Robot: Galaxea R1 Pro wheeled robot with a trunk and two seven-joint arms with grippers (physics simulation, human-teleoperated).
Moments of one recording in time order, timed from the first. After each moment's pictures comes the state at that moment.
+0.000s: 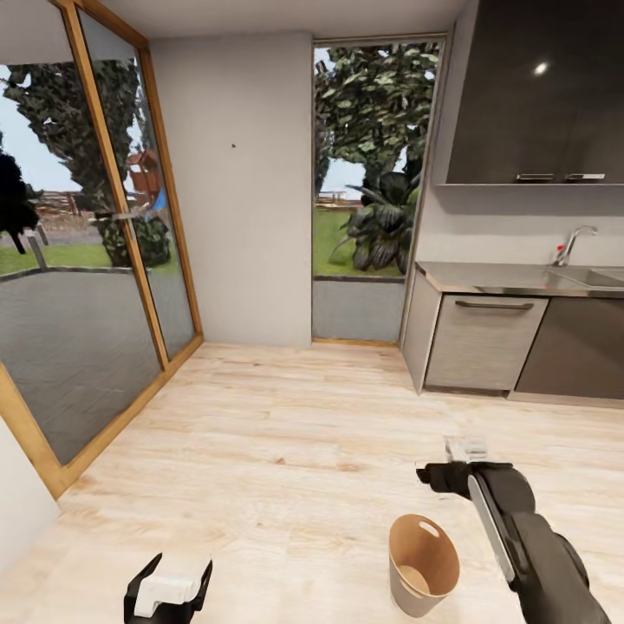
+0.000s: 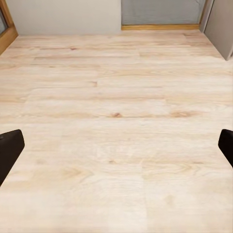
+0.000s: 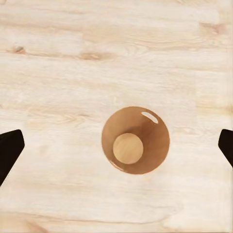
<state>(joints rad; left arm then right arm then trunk) 0.21 0.05 0.00 -1.39 -0.01 -0.11 -0.09 -0.37 -0.08 -0.04 -1.43 0.01 1.02 0.06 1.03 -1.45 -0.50</state>
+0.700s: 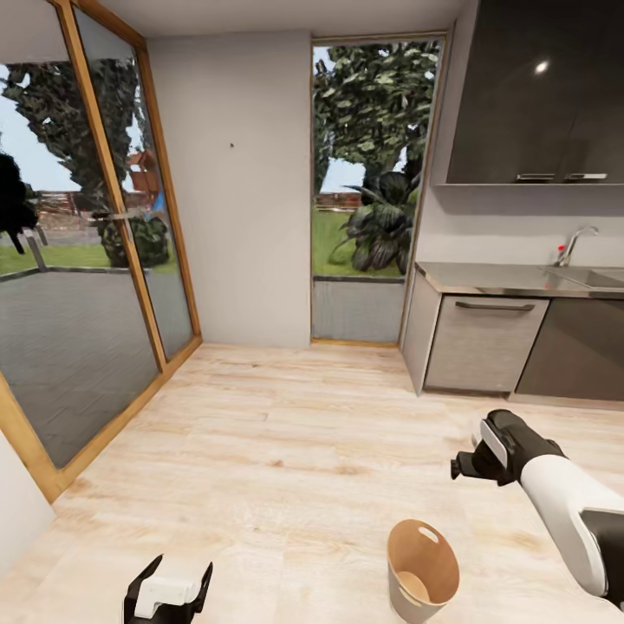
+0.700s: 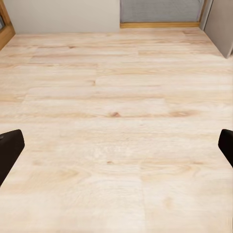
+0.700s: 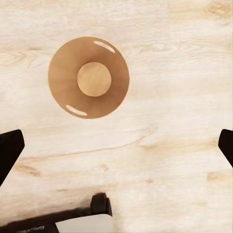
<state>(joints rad) 0.21 0.05 0.00 -1.39 -0.01 -0.10 -0.10 -0.98 -0.24 -0.04 -0.30 0.01 0.98 0.06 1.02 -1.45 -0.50</state>
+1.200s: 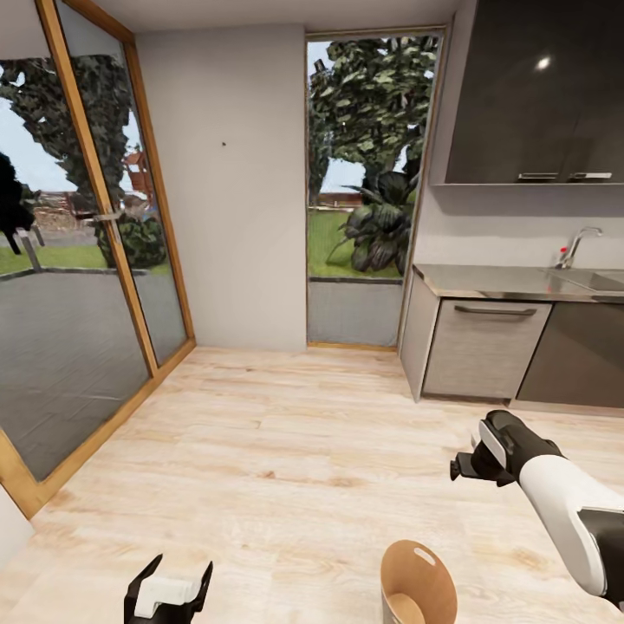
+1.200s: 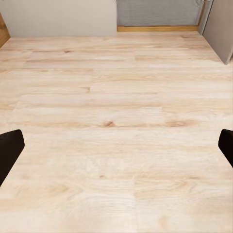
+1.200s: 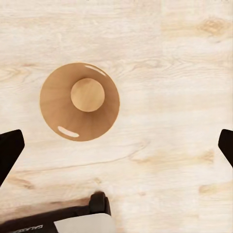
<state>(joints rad) 0.21 0.05 0.00 -1.39 -0.01 -0.11 -0.10 -0.98 -0.24 -0.03 -0.29 0.01 0.97 0.07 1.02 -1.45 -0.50</state>
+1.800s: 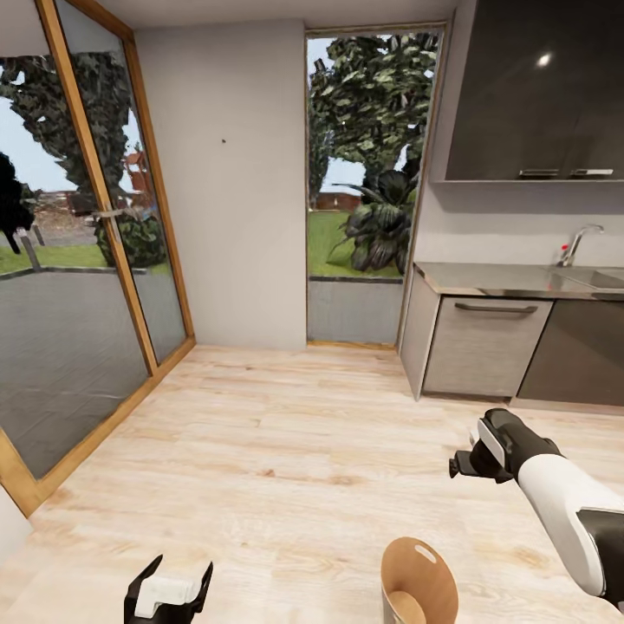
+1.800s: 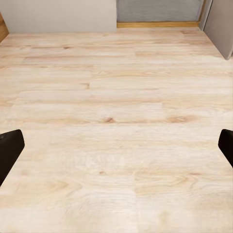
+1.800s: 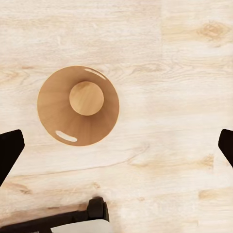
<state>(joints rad) 0.21 0.05 0.00 -1.39 -0.01 -0.09 -0.10 -0.98 -0.24 -0.03 -0.30 0.02 0.97 0.07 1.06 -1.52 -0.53</state>
